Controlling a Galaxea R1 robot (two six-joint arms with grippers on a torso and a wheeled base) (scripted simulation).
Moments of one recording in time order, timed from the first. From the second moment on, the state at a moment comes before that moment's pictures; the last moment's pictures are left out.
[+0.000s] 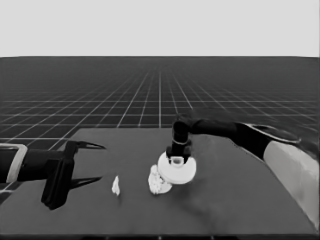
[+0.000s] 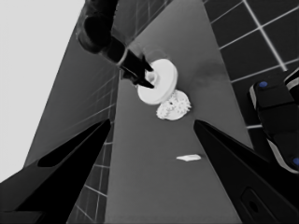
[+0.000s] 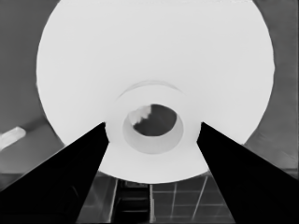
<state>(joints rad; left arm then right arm) -0.34 1.75 -0.42 0.31 0.68 0.35 0.05 2.86 -1.61 -0.14 -1.53 1.27</state>
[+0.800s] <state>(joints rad) -0.34 1.75 -0.42 0.31 0.68 0.35 -0.07 3.07 -1.76 -0.25 -1.51 1.32</state>
